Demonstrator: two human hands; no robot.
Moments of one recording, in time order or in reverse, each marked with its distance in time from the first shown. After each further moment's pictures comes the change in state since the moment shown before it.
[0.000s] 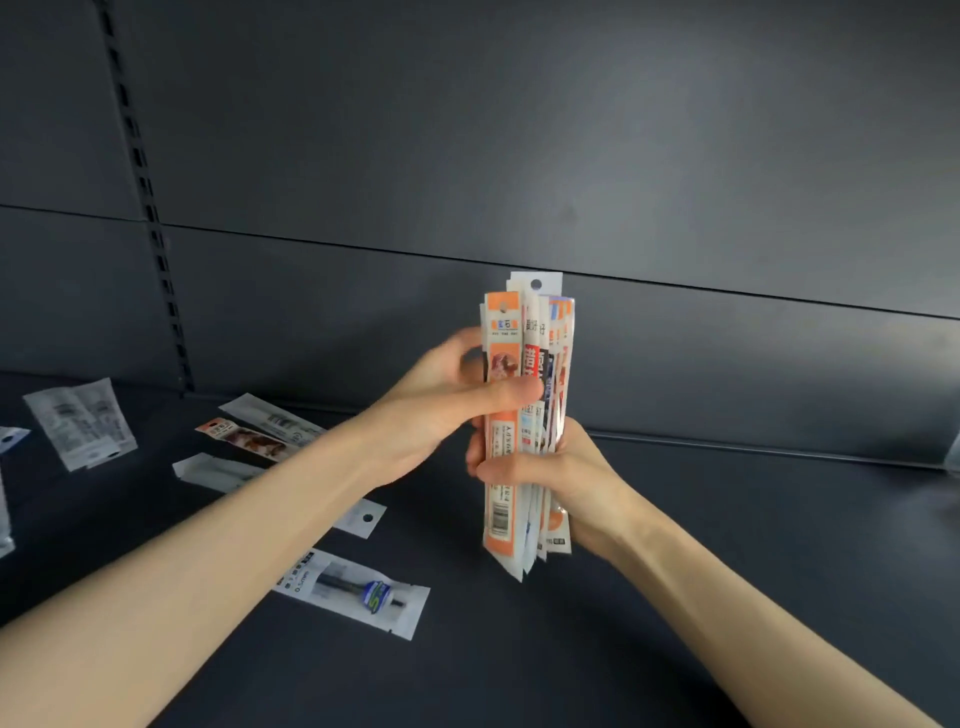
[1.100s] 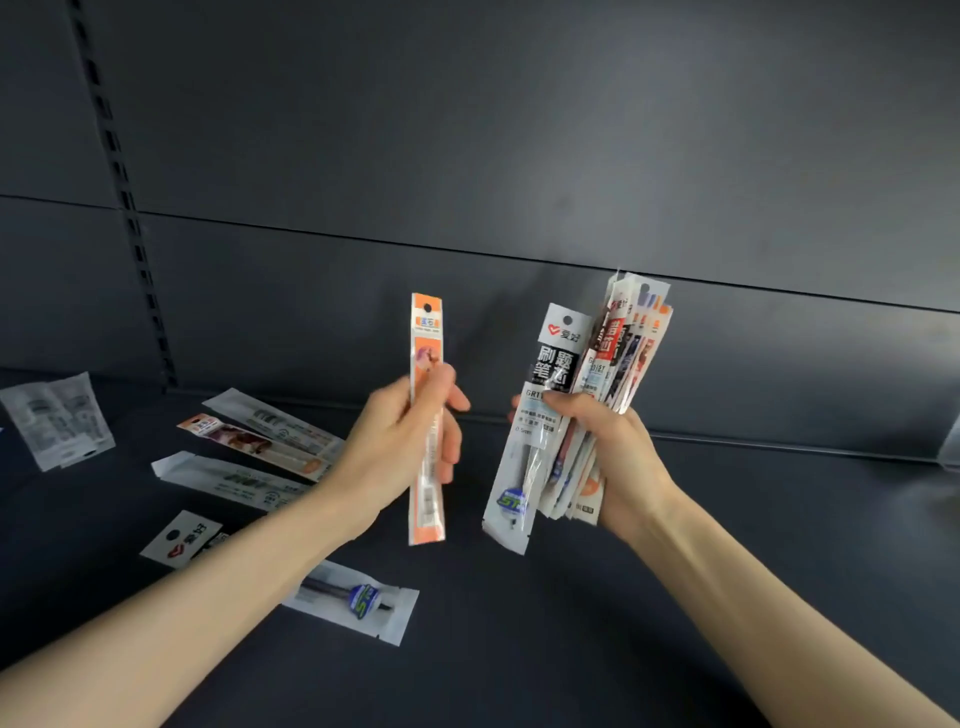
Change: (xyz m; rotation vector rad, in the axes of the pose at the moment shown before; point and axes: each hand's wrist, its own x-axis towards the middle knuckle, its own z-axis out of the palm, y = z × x) left_hand -0.017 -0.032 -0.001 0.112 0.327 0.006; right_hand -0.004 -0.003 -0.024 0.340 0.386 0.112
